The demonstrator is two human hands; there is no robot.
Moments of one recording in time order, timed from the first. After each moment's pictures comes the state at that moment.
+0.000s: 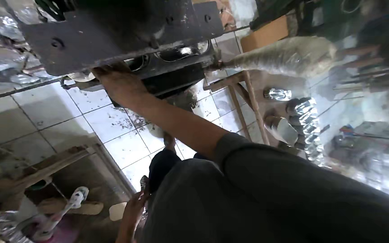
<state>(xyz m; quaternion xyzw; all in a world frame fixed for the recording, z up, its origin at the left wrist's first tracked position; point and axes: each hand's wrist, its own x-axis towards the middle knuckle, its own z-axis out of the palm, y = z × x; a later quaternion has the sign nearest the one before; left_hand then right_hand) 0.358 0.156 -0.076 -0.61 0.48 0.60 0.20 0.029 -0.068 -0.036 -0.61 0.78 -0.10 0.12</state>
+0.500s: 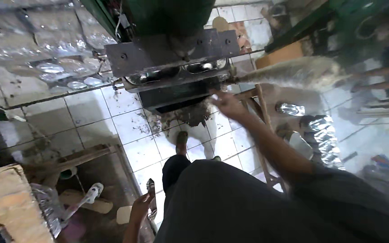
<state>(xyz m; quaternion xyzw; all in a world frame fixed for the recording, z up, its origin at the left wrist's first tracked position) 0.407 0.176 -0.115 -0.66 0.45 0.57 0.17 -0.100 0.127 0.048 -0.48 0.80 -0.22 0.28</state>
